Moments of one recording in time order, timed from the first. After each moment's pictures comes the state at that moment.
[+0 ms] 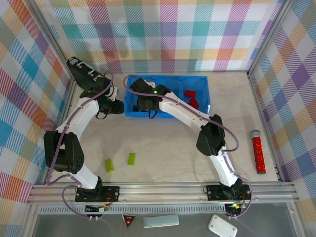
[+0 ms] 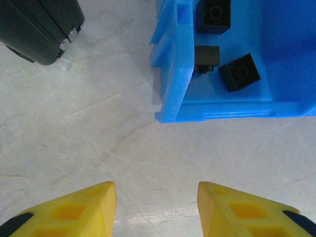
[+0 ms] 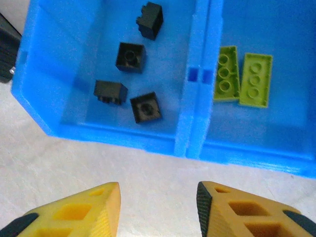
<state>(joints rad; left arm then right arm) -0.15 1.61 1.34 -0.84 0.12 -0.14 0.88 2.17 2.15 -1.04 0.32 0.68</state>
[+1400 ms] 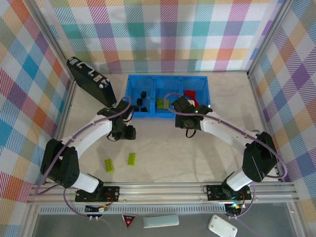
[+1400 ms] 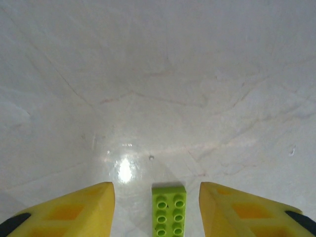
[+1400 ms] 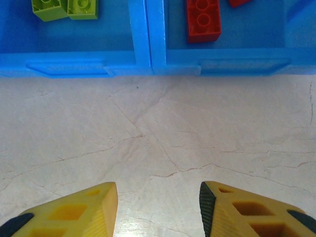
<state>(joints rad) -0.47 1.45 1.04 -0.95 0.03 -0.42 0.72 1.53 1.21 -0.80 0.29 0.67</state>
